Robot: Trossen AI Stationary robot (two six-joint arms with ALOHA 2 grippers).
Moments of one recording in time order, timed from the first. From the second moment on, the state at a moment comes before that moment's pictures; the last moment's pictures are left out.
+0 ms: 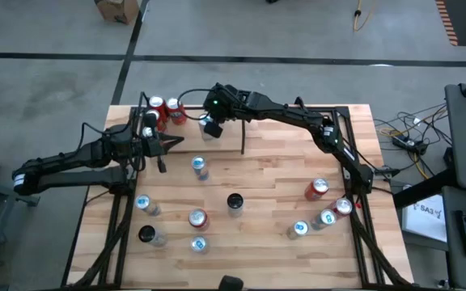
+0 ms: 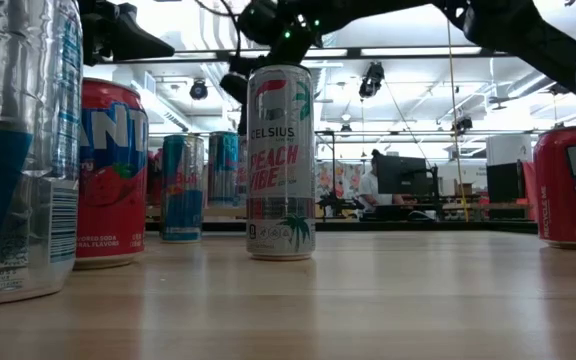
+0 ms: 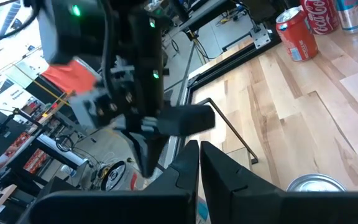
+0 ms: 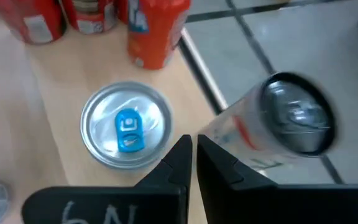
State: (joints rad) left arm 0.27 0.57 0.56 -0.16 -0.07 0.67; right arm -0.33 2.30 2.34 -0.81 0.20 -0.08
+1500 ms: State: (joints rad) left arm 0.35 1.18 0.69 -0.22 -0.37 0.29; right arm -0.37 2.28 2.21 -0.71 -0.07 -0.29
